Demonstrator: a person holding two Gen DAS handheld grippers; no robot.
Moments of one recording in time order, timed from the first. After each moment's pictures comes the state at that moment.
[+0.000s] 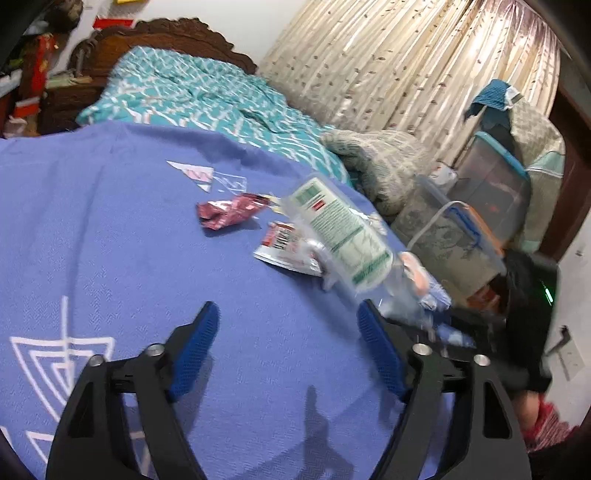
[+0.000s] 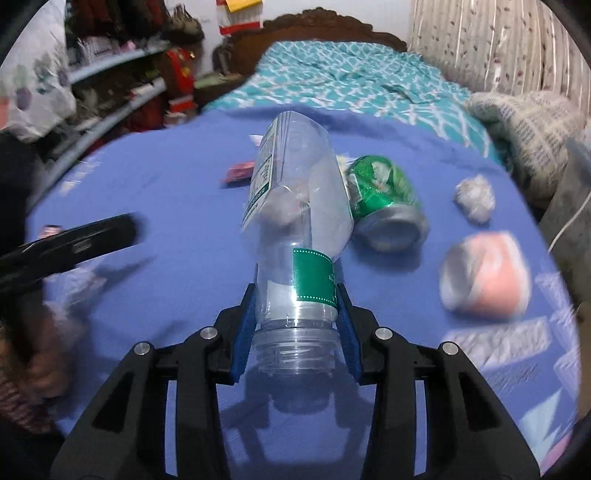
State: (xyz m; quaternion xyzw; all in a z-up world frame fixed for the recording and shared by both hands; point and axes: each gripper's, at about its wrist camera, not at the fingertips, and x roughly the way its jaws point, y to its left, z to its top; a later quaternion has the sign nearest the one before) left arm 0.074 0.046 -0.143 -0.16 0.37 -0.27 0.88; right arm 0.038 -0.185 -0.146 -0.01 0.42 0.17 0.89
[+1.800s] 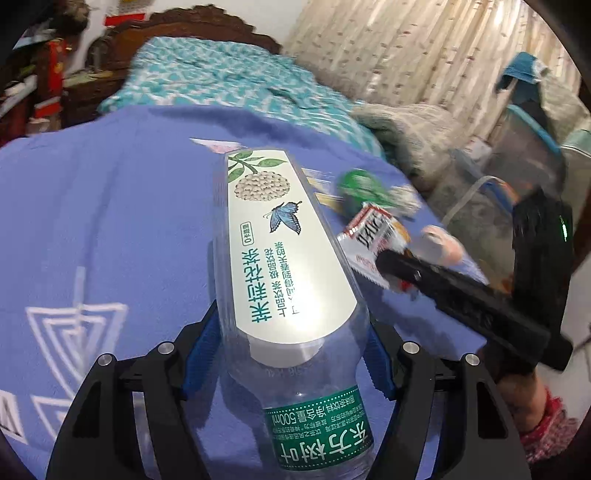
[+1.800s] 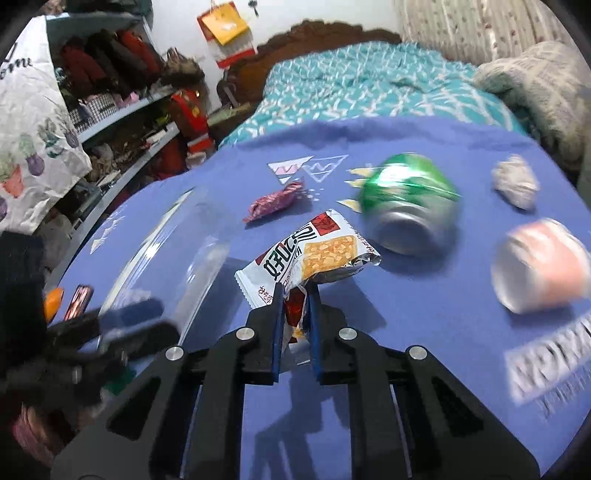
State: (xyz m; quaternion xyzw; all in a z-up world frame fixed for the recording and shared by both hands) left arm 0.067 0.022 -0.146 -0.10 0.41 -0.21 0.88; right arm 0.059 -0.214 -0.153 0.09 0.38 0.19 0.90
